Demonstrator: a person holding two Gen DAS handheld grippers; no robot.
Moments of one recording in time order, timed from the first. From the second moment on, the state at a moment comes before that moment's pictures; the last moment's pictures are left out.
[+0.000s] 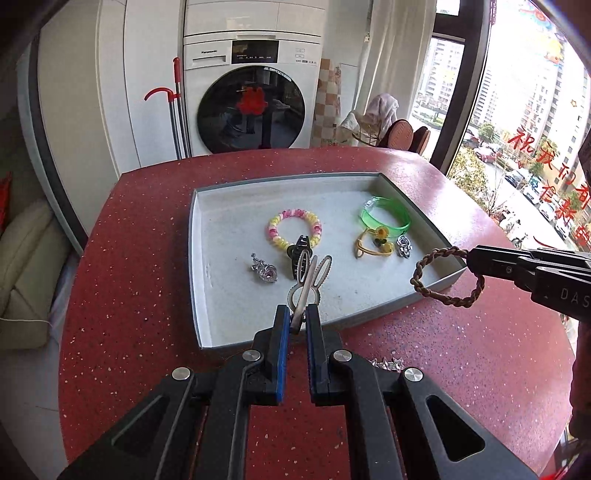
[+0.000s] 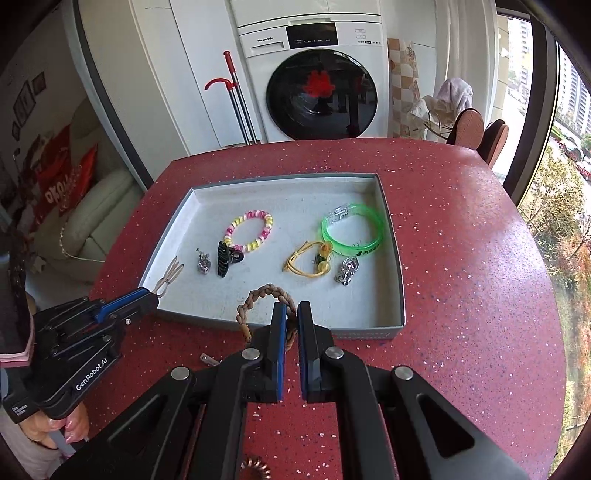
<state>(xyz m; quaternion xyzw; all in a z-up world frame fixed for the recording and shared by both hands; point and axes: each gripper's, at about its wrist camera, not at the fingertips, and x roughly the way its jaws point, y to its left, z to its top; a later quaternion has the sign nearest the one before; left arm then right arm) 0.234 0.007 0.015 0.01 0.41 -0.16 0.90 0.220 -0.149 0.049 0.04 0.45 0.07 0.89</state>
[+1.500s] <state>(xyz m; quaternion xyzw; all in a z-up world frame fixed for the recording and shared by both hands) 0.307 -0.027 -0.040 0.12 0.45 -0.10 0.88 0.292 -0.165 -0.026 0.07 0.50 0.01 0.86</state>
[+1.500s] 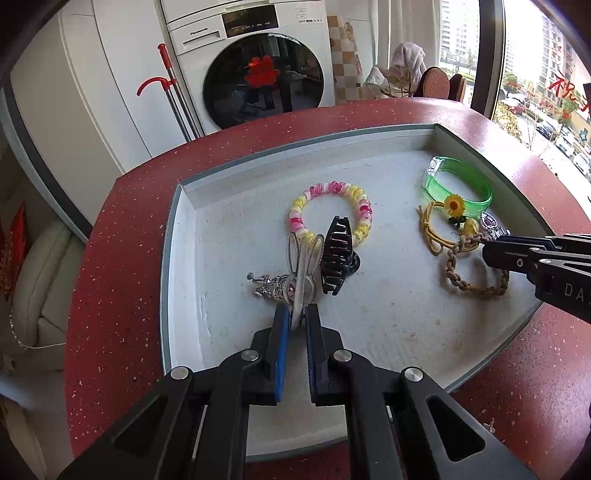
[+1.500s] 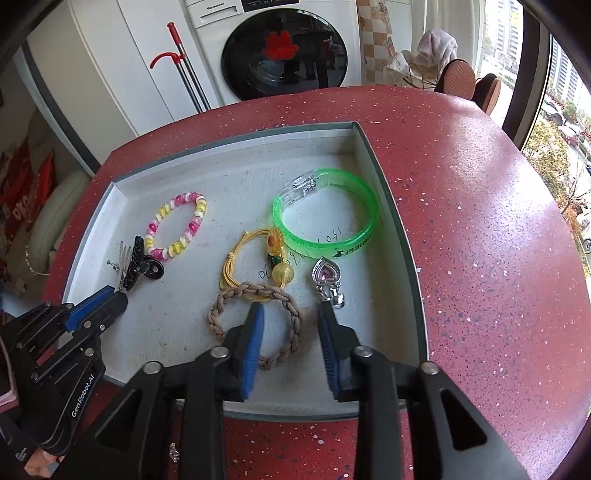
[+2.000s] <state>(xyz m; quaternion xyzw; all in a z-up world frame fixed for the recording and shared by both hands) 0.297 -0.027 -0.022 0.11 0.44 -0.10 0.89 0.257 -0.162 0.006 0.09 0.47 0.03 0.88</state>
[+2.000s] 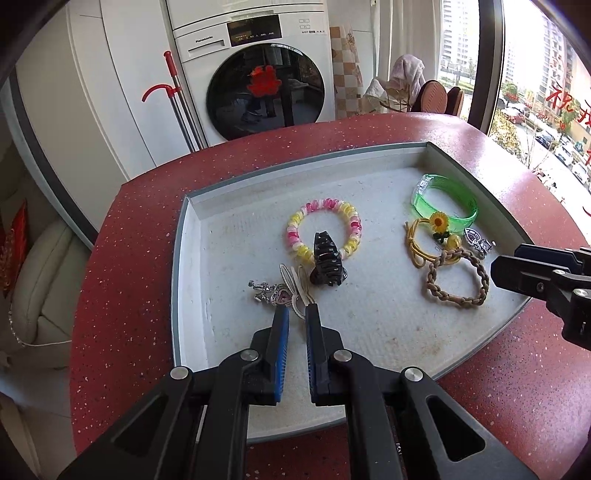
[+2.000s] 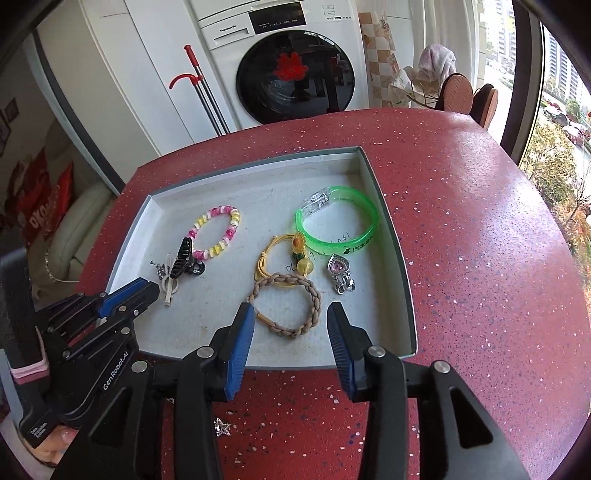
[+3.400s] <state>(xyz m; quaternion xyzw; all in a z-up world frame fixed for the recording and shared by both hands) 0.200 0.005 0.009 0.08 0.40 -0.08 0.91 0.142 -0.161 0.007 0.12 0.48 0.06 0.87</state>
